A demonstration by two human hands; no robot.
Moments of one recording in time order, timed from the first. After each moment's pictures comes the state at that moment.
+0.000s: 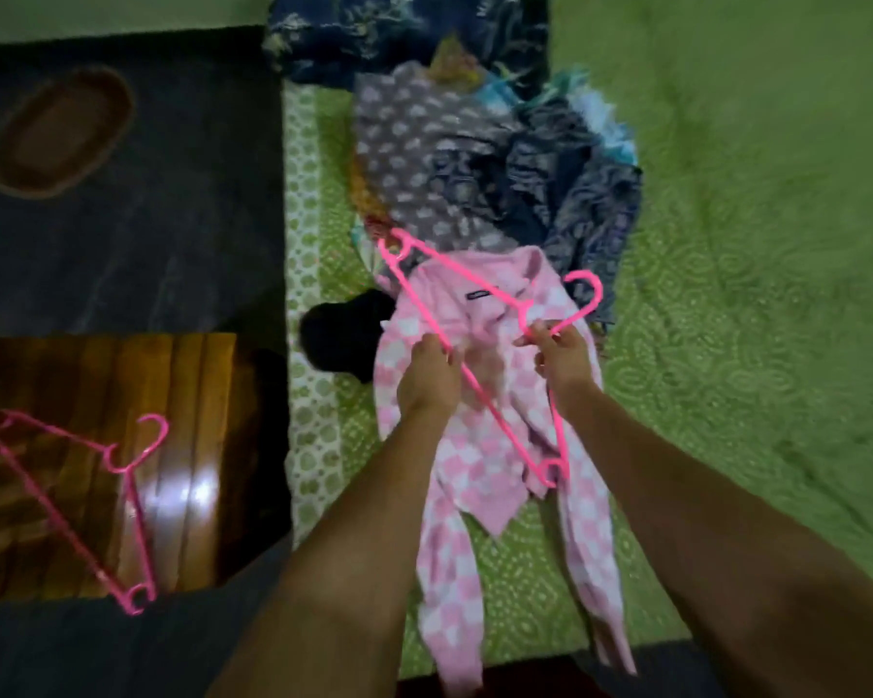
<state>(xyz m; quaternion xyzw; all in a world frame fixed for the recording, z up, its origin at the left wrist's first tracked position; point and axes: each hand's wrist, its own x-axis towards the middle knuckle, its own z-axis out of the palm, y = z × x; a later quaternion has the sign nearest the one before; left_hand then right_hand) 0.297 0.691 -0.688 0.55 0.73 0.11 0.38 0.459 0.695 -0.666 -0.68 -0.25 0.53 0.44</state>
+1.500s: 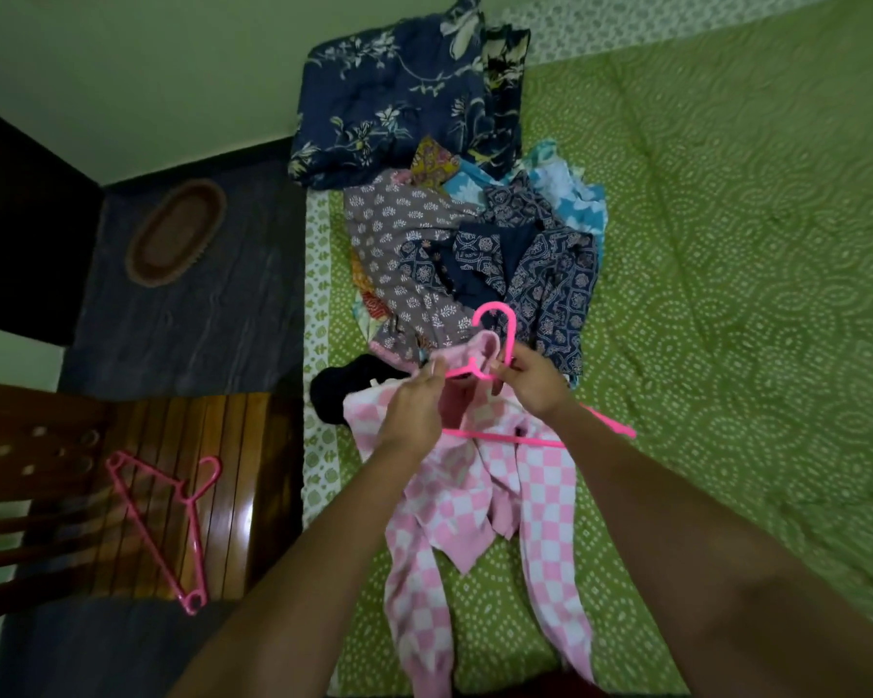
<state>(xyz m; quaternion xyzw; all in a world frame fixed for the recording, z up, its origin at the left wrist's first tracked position) 0.379 0.701 -0.551 0.71 0.66 -0.05 0.24 0.553 0.731 -0.606 -0.60 -0.51 0.57 0.24</state>
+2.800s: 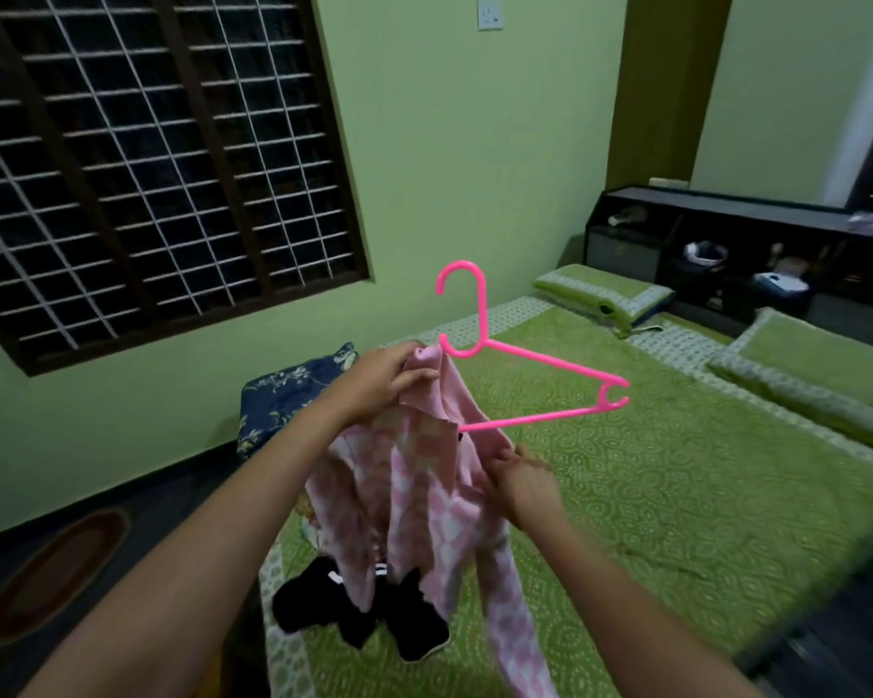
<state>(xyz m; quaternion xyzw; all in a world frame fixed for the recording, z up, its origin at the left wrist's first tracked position) 0.374 0.583 -0.176 0.92 0.30 0.18 0.16 0.558 0.481 -0.362 -0.77 -0.62 -0.07 0.15</state>
